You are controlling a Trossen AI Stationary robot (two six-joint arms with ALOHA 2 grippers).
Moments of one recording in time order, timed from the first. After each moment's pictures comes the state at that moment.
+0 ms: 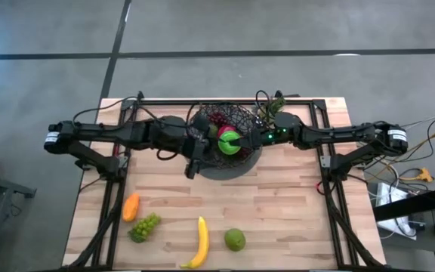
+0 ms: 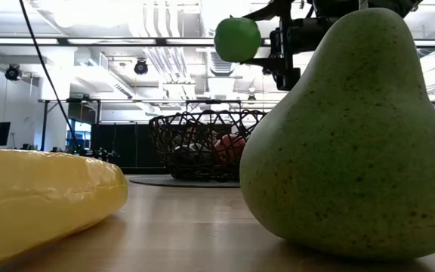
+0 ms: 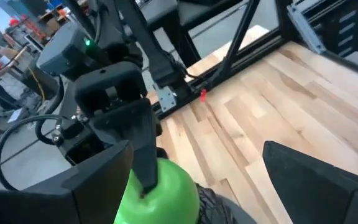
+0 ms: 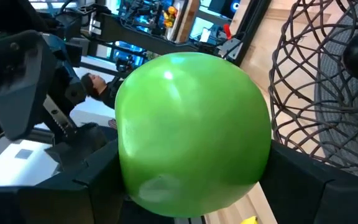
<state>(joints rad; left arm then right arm) -0.02 1.34 1.30 -0.29 0.04 0.54 -0.26 1.36 0.73 0.51 -0.40 1.19</state>
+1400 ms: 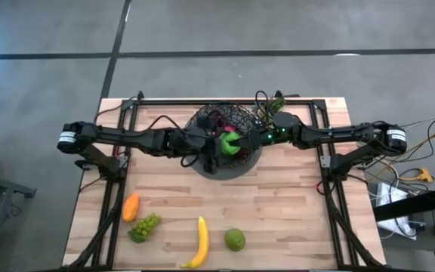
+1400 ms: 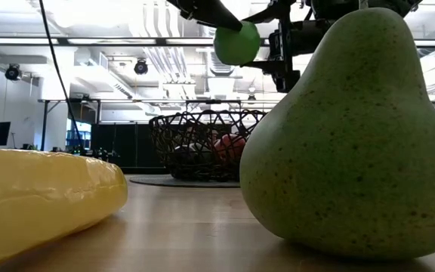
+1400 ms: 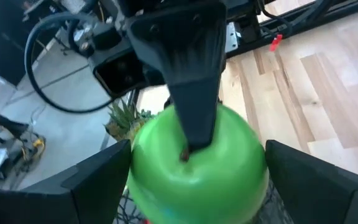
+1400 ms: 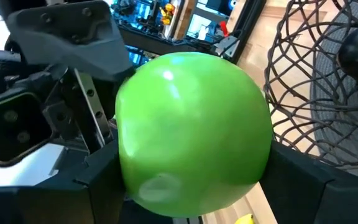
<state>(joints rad) -0.02 1.50 1.29 -0.24 -0.33 0.36 -0.26 1.36 0.73 0.51 -0.42 1.18</state>
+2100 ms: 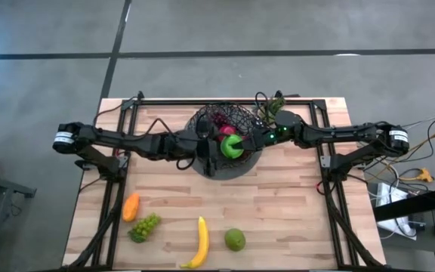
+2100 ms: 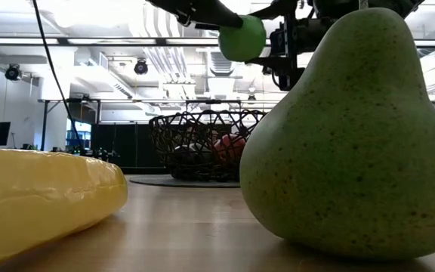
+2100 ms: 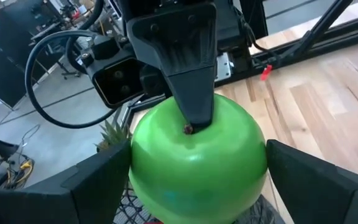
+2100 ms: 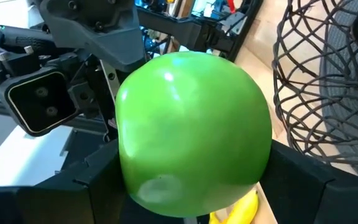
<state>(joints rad) -0.01 1.48 1.11 0.02 -0.28 0.35 -0.26 1.33 0.73 0.49 -0.53 1.20</state>
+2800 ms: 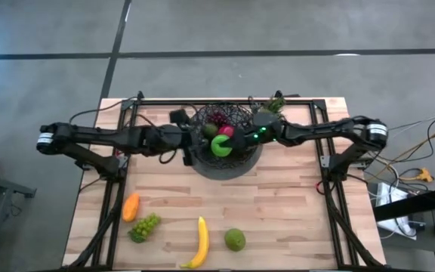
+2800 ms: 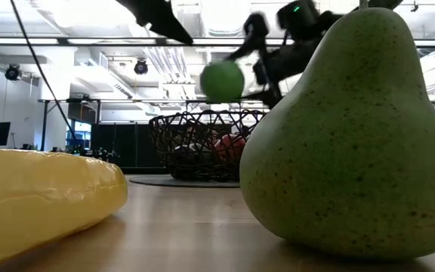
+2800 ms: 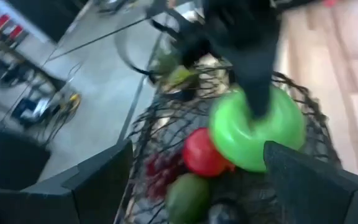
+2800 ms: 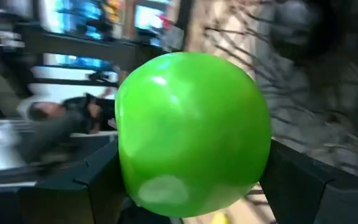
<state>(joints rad) -0.01 1.24 1.09 -0.35 -0.50 0.27 -0.29 1.57 0.84 0.38 -0.42 1.26</state>
